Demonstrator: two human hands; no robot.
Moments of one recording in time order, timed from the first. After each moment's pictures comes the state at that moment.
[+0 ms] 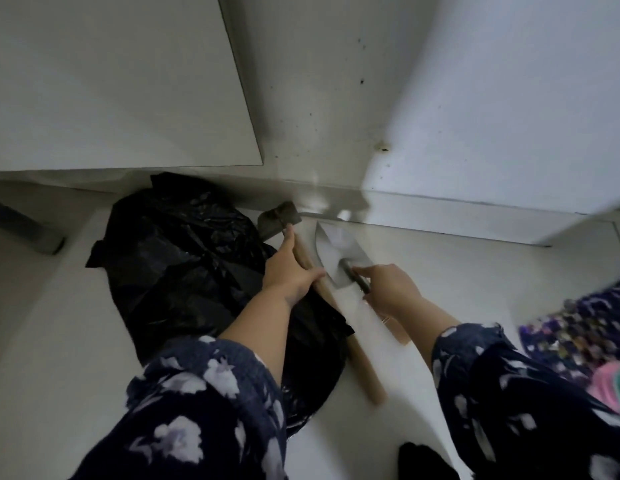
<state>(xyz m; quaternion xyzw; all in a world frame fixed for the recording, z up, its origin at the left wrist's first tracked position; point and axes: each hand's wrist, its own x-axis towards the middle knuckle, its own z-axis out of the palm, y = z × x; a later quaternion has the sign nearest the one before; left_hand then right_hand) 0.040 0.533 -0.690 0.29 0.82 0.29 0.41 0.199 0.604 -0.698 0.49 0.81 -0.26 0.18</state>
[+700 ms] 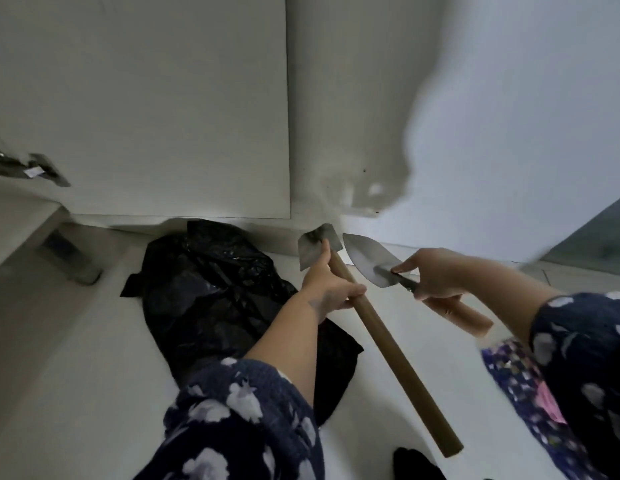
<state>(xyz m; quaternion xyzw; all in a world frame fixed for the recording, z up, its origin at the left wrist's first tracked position) 0.069 0.513 -0.564 0.24 0.65 0.43 0.58 0.219 0.598 -0.496 0.49 0.81 -0.19 0.27</state>
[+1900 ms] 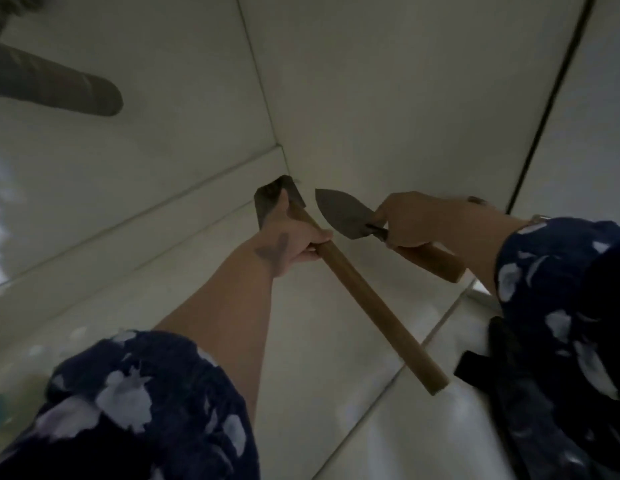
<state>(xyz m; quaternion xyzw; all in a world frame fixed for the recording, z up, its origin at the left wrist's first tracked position) -0.457 0.222 -0.456 0.01 0.76 0.60 0.24 -0.402 0.381 -0.446 0.07 0.98 -0.02 0.16</state>
